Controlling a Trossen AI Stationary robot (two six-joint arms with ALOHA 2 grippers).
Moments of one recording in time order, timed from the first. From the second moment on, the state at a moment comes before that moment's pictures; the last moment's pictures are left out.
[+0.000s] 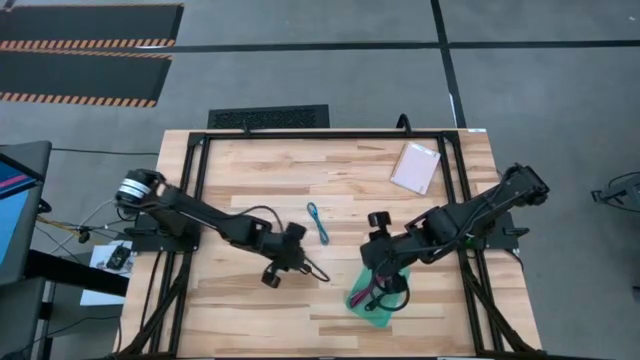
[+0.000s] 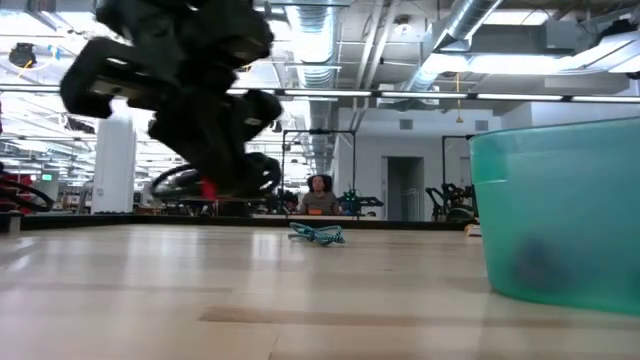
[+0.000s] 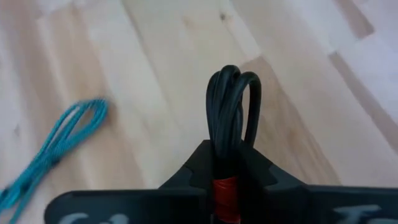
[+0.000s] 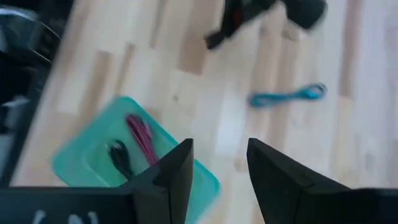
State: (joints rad) left arm -0.27 1.64 0.93 -0.27 -0.01 0.21; right arm 0.47 1.56 1.58 -1.07 0.25 0.17
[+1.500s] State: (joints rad) left arm -0.05 1.02 0.52 0.48 -0.22 -0.01; right arm -0.29 1.09 0.62 0.38 -0.34 0.02
